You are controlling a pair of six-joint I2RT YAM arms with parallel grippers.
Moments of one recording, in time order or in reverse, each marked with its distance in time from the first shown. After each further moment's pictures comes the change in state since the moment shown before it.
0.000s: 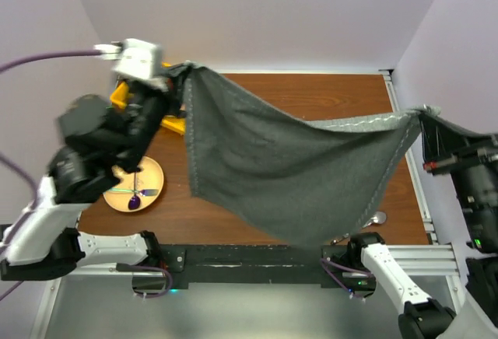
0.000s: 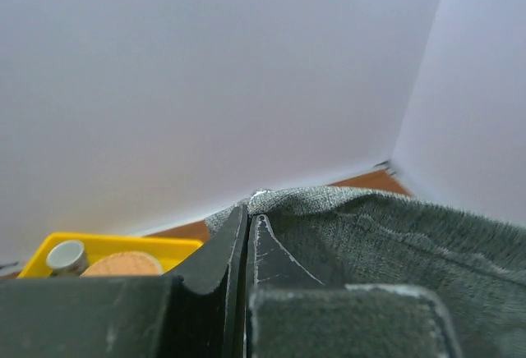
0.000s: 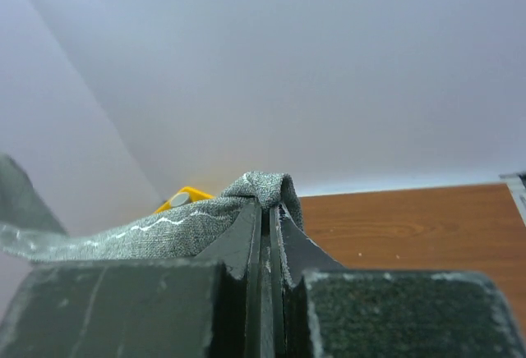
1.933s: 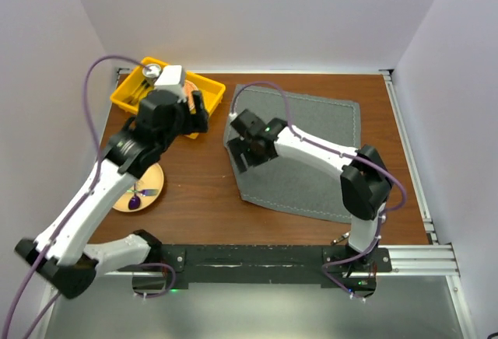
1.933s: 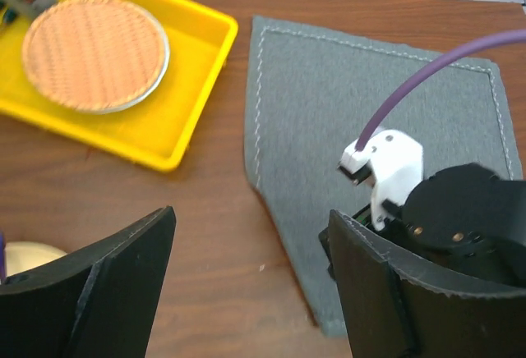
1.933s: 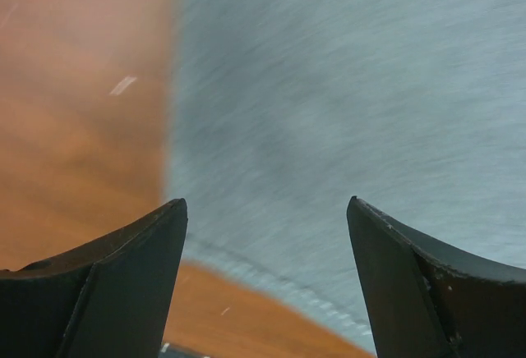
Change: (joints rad) left arm 0.530 0.034 -0.515 -0.136 0.373 -0.488; right arm 0.687 1.128 -0.370 0.111 0.187 0.006
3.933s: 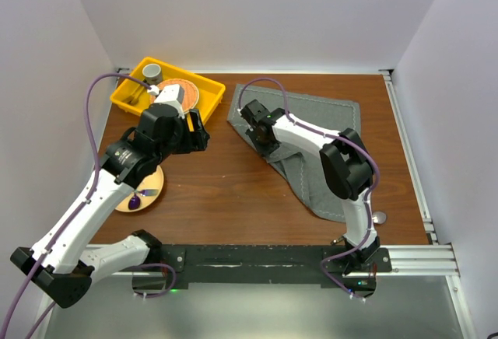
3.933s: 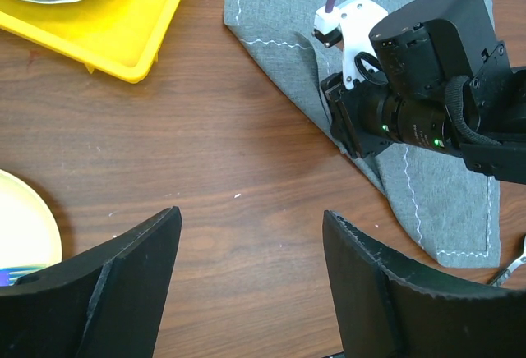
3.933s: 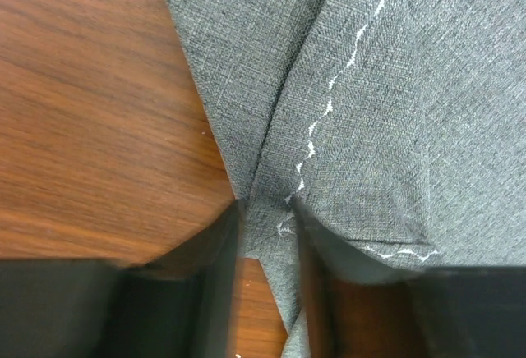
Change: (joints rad) left arm 0.000 -0.100 -0.102 -0.146 0.108 -0.155; right arm -0.133 0.209 0.077 0.055 0.040 -0.223
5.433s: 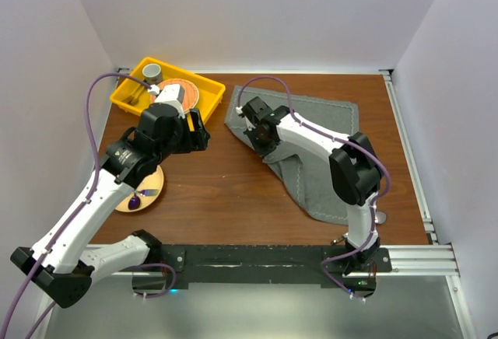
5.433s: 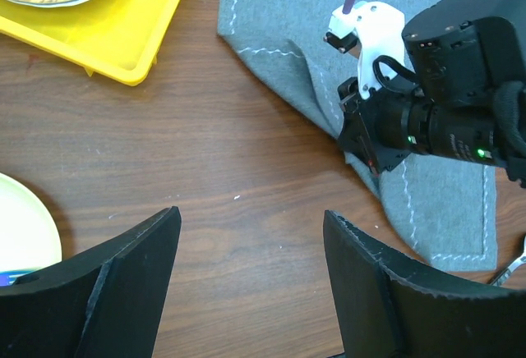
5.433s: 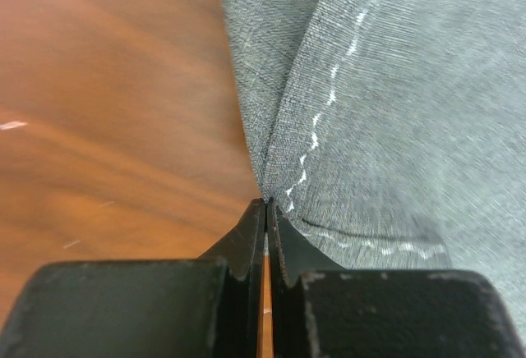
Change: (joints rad) left arm 0.000 0.000 0.000 0.007 0.002 0.008; right arm 0.011 -0.078 -0.011 -0.052 -0.110 0.006
